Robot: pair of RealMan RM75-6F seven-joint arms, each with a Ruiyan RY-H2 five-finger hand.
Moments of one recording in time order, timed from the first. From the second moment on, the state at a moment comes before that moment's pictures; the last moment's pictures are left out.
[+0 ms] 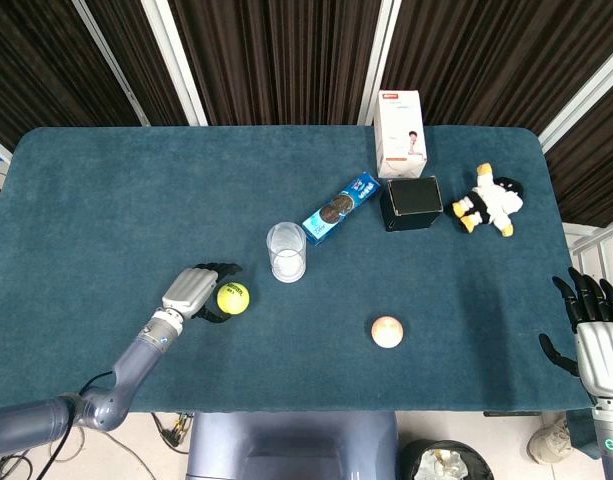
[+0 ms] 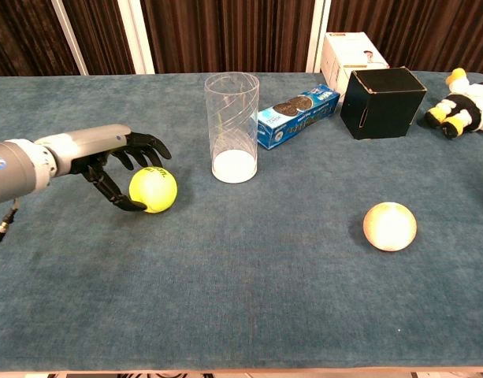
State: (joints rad) left arm -0.71 -1.57 -0.16 -1.45 1.05 0.83 0.18; right arm 0.08 -1.18 0.11 -1.46 -1.51 1.56 0.03
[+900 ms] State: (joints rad) left arm -0.73 -1.63 -0.13 -1.44 1.03 0.91 0.30; right arm 0.07 -1.17 0.11 -1.47 -1.50 1.56 0.04
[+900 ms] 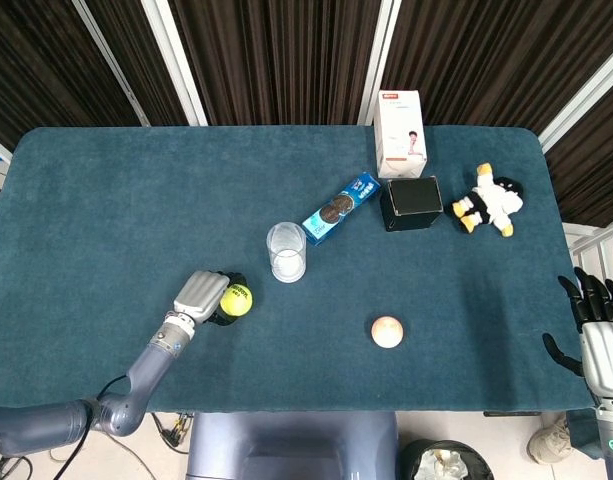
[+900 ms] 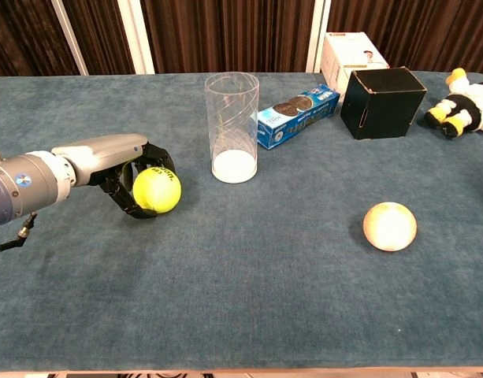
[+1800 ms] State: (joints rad) left arm -0.78 -1.34 -0.36 -1.78 1.06 1.08 0.35; right arm 0.08 -1.19 0.11 -1.46 -1.50 1.55 0.02
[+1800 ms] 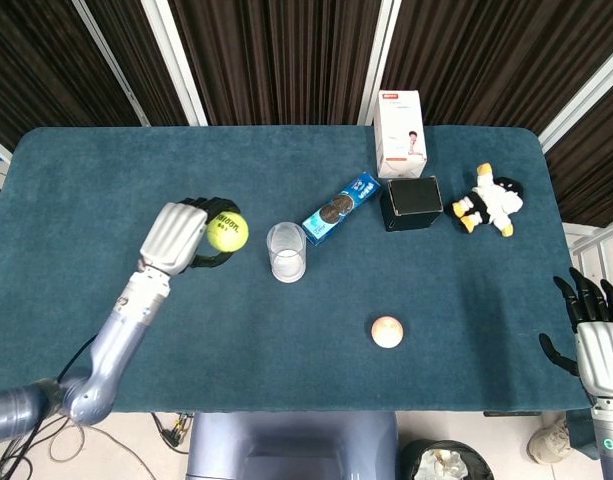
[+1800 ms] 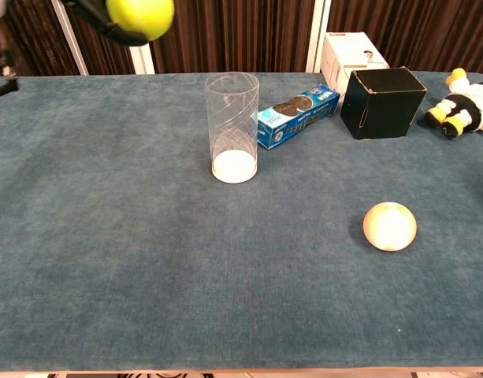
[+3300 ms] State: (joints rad) left arm -1.07 -1.57 -0.38 -1.72 0.72 1.18 0.77; right arm 0.07 -1.19 0.13 -1.44 -1.47 1.56 0.05
